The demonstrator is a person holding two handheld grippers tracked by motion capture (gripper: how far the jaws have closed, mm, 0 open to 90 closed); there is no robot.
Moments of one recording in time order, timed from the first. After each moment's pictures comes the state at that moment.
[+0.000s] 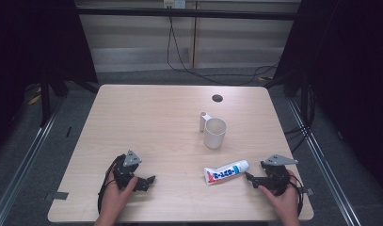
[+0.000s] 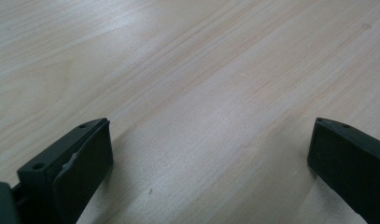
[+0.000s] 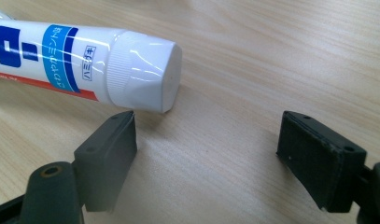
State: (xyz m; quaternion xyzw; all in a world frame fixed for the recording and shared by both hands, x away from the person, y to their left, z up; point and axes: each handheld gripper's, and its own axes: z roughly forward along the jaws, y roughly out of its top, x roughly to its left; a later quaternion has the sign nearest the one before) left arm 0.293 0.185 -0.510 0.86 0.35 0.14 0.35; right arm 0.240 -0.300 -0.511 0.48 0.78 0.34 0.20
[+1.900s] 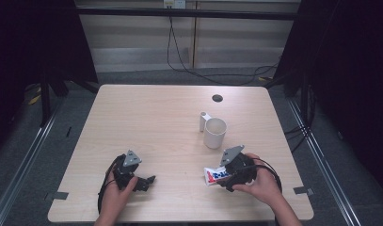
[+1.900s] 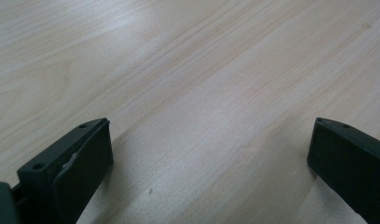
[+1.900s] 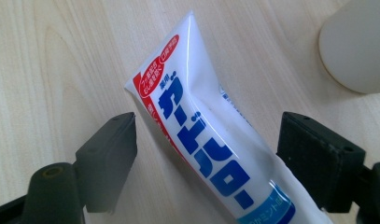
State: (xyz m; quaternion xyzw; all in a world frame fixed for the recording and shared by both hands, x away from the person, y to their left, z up) left arm 0.293 0.185 -0.510 0.86 0.35 0.14 0.35; right arm 0.272 -0.189 -0.460 0.21 0.94 0.23 0.11
